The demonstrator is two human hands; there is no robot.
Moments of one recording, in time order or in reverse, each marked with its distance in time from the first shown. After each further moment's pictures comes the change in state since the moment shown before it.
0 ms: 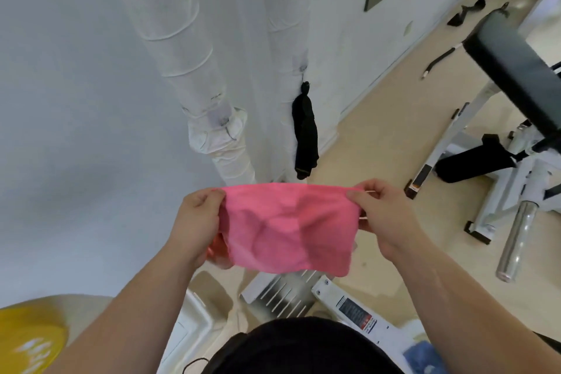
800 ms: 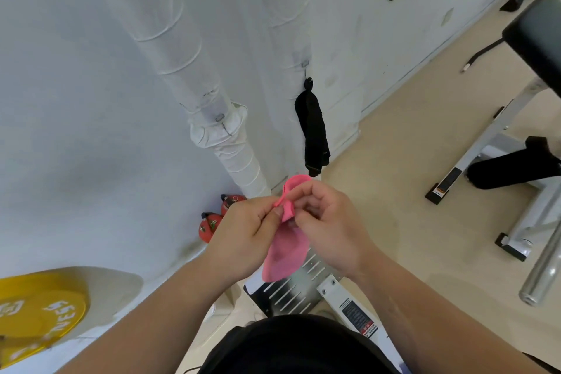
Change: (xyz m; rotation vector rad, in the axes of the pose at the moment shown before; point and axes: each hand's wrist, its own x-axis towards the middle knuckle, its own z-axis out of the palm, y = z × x) left_hand -0.085 0.046 0.099 0.461 -0.256 0.498; right_hand -0.024 -0.012 -0.005 -0.021 -0.548 -0.333
